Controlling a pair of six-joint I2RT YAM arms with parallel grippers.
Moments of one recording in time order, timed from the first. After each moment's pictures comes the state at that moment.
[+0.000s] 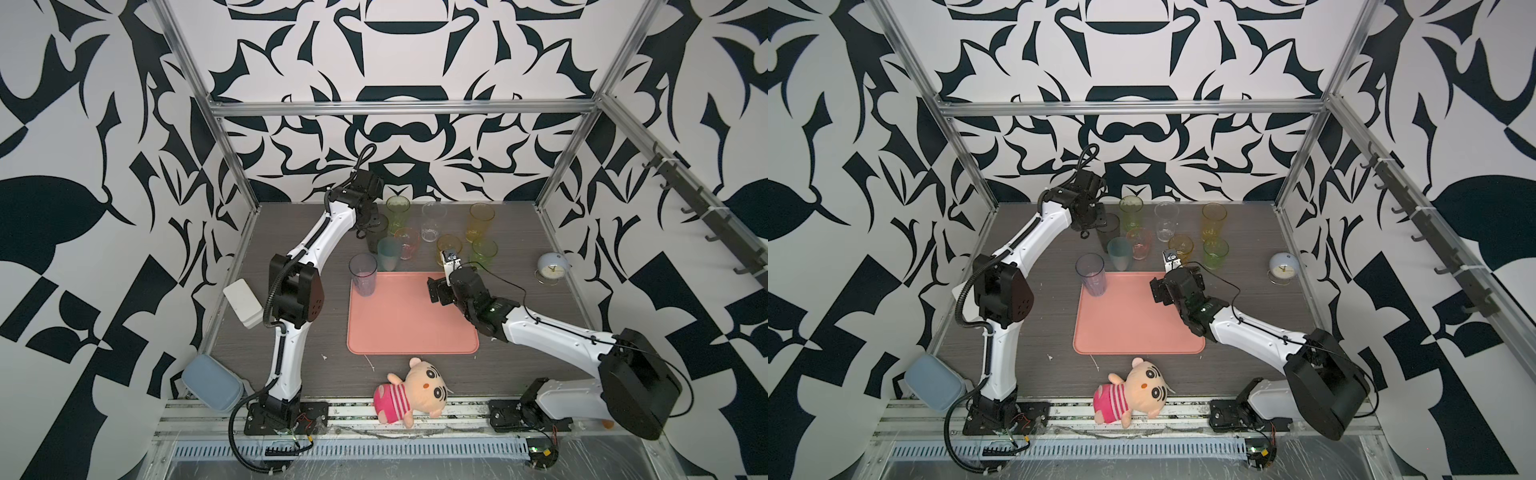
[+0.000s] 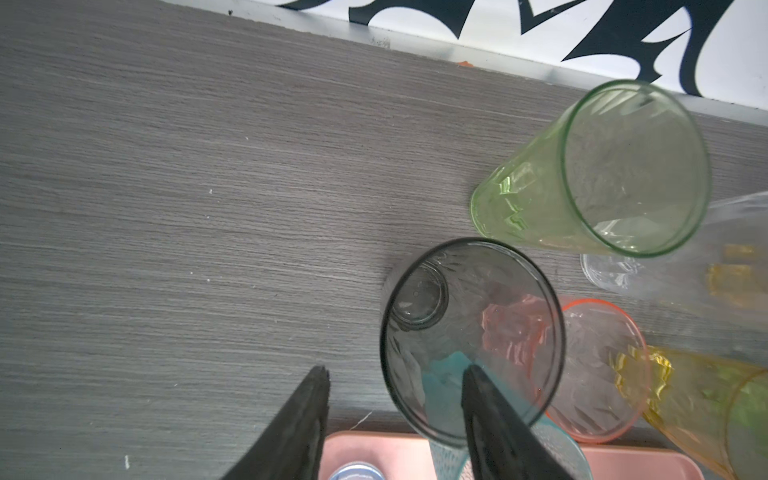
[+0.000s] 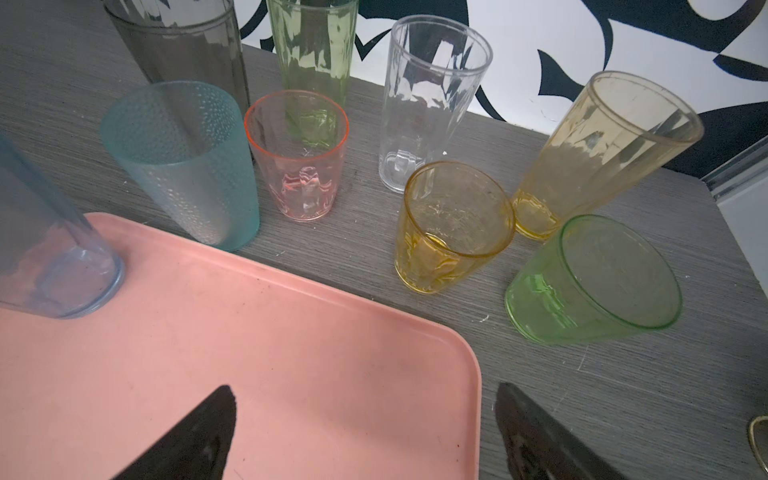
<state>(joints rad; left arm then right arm) -0.43 2.18 2.14 -0.97 -0.16 -0.50 0.70 1.31 0.68 0.05 0.40 0.16</state>
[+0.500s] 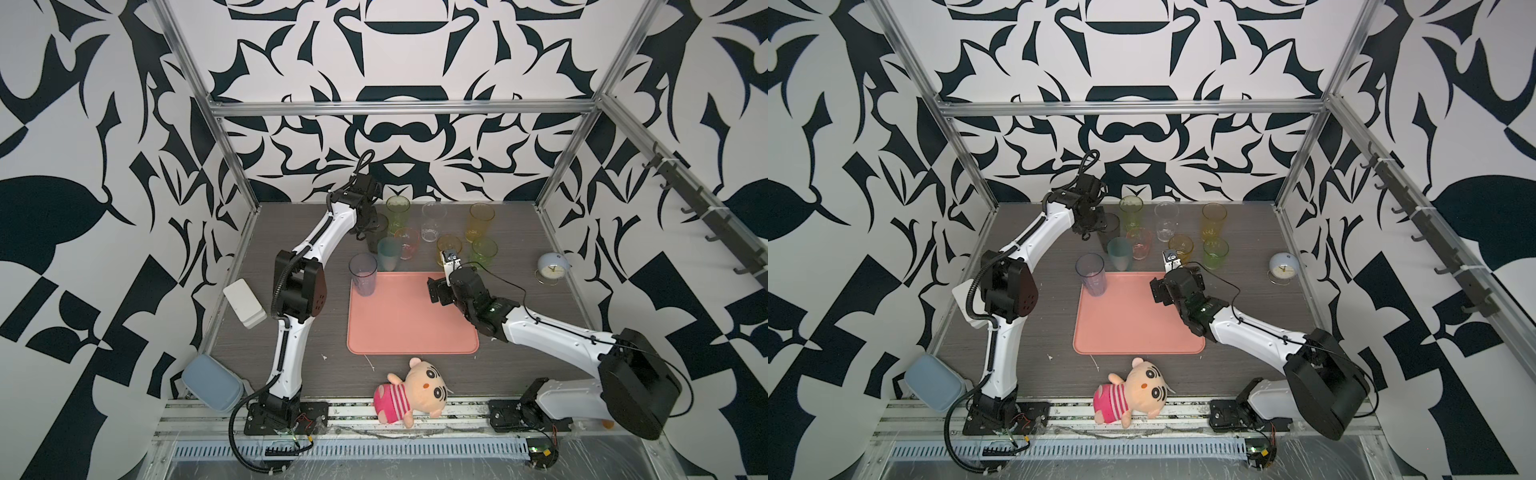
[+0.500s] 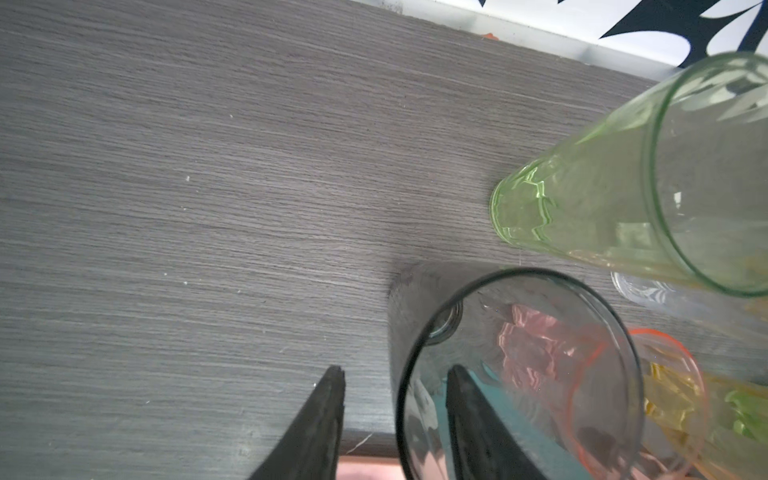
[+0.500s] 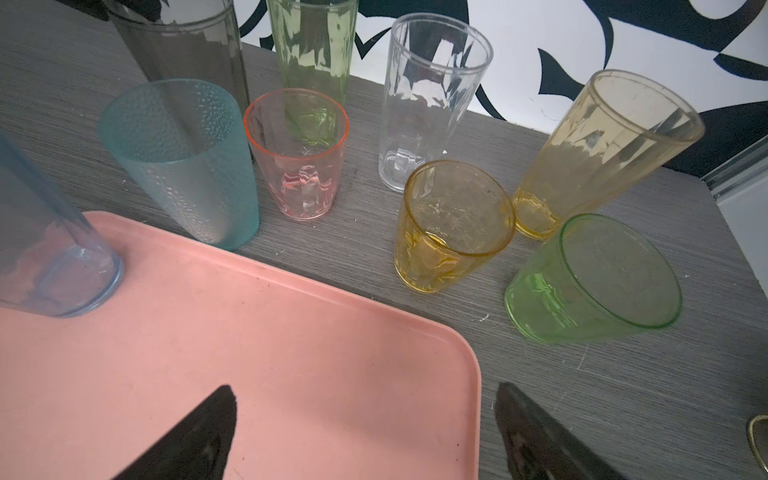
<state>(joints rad) -0.41 2.25 2.17 -0.96 -0.13 -0.51 0.70 1.32 0.68 0.05 0.41 0.16</state>
